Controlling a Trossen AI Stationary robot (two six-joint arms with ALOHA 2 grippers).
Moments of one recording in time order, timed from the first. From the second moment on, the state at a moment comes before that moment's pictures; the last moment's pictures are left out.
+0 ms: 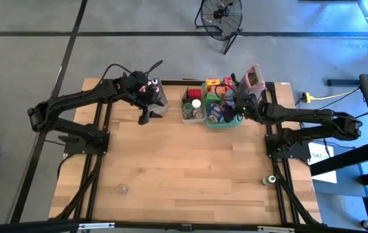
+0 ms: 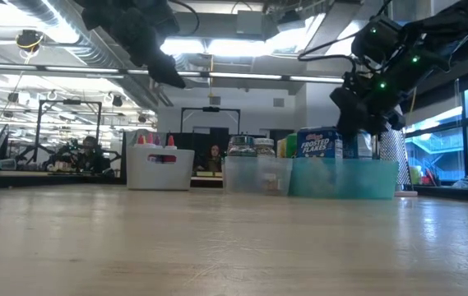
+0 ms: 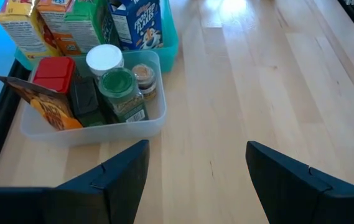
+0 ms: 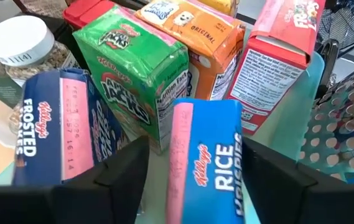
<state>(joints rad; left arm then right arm) 0.52 1.22 0.98 -0.53 0.44 0.35 -0.37 1.11 0.53 -0.18 0.41 0.42</state>
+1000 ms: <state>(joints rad) 0.51 1.22 0.98 -0.55 0.44 0.21 -0.37 0.91 1.00 -0.71 -0.12 0.20</state>
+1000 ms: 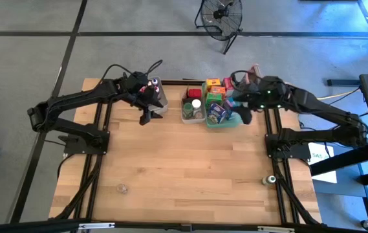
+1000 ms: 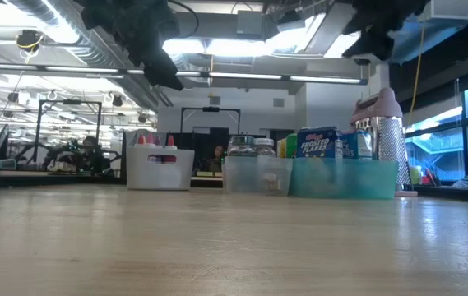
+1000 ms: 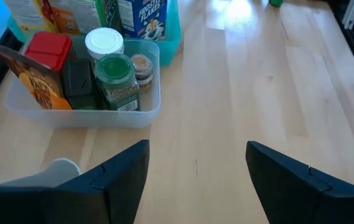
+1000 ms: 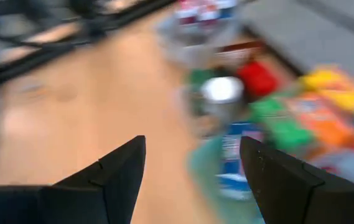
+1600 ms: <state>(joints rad) 0.31 1.22 0.98 -0.34 0.44 0.17 0.09 0.89 1.11 -1.18 -0.56 0.73</state>
